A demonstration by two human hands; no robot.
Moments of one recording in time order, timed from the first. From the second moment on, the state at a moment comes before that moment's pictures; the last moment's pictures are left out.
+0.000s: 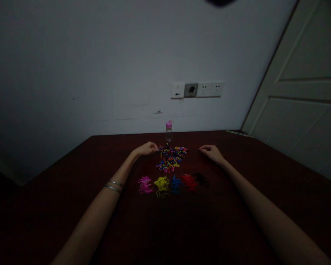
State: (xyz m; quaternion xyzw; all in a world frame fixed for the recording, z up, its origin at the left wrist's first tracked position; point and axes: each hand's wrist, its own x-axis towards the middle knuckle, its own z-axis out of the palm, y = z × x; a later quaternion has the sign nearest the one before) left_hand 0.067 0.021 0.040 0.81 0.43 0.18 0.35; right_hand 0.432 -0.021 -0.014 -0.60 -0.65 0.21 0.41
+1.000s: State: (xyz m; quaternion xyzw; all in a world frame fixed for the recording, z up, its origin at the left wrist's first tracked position) left_hand 0.060 0.021 0.046 0.83 0.42 0.13 0.35; right_hand 0.430 -0.024 -0.010 -0.61 -0.66 0.19 0.39
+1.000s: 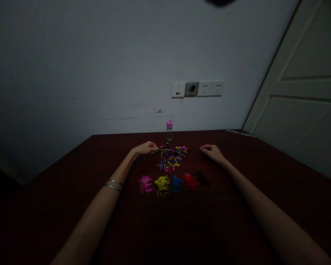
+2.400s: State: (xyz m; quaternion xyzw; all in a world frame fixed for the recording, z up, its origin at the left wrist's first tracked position) left_hand 0.079 0.007 0.059 0.78 0.44 0.23 0.38; right_hand 0.415 -0.021 0.000 -0.57 -0.67 0.22 0.42
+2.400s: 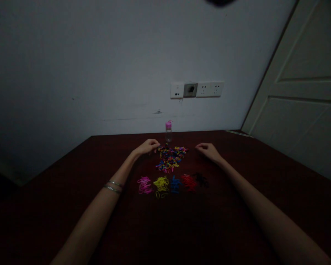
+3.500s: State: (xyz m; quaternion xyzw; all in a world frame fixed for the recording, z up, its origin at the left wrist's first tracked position) left_hand 0.128 -0.024 0.050 0.71 0.33 0.32 0.53; right_hand 0.312 -0.054 0.027 -0.42 -0.73 0.38 0.38
